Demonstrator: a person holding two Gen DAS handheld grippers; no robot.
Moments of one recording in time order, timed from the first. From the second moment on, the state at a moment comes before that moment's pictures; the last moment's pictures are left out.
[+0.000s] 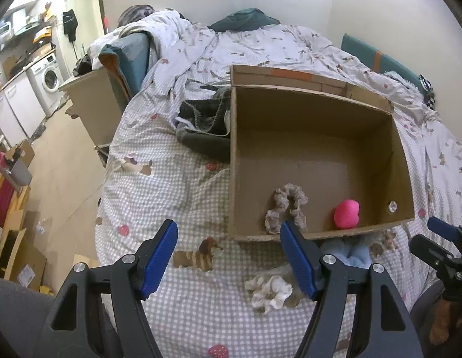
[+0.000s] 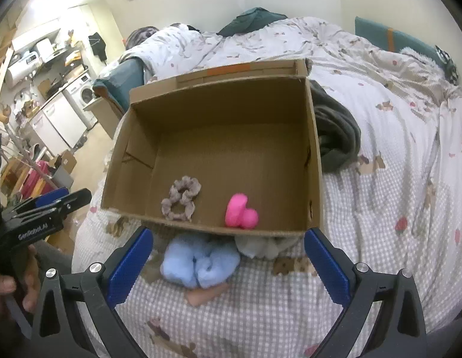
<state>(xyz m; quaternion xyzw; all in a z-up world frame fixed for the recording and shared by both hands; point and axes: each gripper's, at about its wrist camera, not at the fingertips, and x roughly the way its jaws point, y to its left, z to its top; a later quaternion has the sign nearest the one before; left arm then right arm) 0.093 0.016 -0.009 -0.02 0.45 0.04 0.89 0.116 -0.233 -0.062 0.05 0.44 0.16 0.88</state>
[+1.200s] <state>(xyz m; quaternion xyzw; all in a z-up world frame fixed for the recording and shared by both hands) 0.102 -0.023 -0.100 -0.06 0.62 -0.05 0.78 0.123 -0.242 -0.108 0.12 0.53 0.12 0.83</state>
